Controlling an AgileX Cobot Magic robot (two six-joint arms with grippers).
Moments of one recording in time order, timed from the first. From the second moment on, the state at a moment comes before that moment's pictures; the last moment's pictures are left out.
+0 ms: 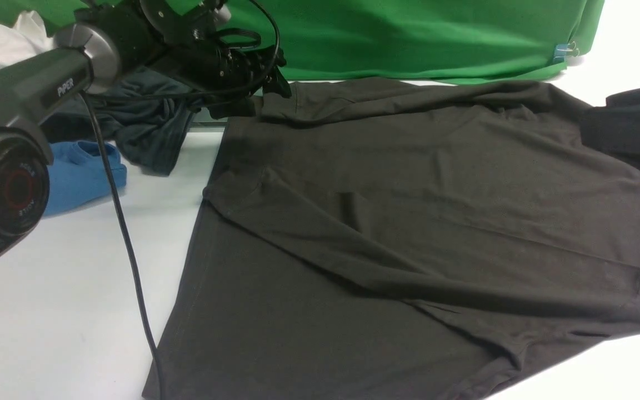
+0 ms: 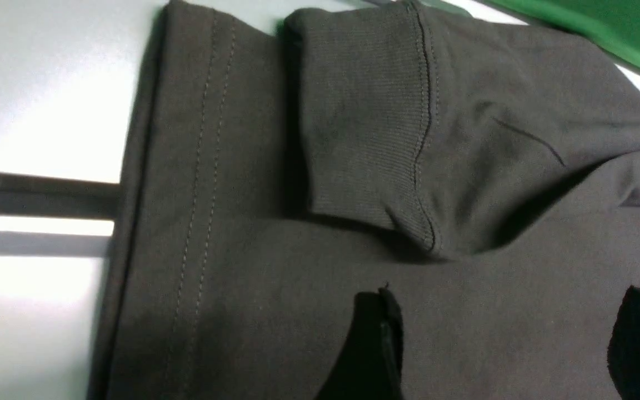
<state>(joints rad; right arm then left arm) 0.41 0.92 -0.98 0.18 0.69 -0.21 -0.12 2.31 -1.97 -0.57 0.70 0.04</state>
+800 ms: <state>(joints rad) 0.41 0.92 -0.98 0.18 0.65 -0.20 -0.12 2.34 -1.98 -0.55 0.63 -0.03</state>
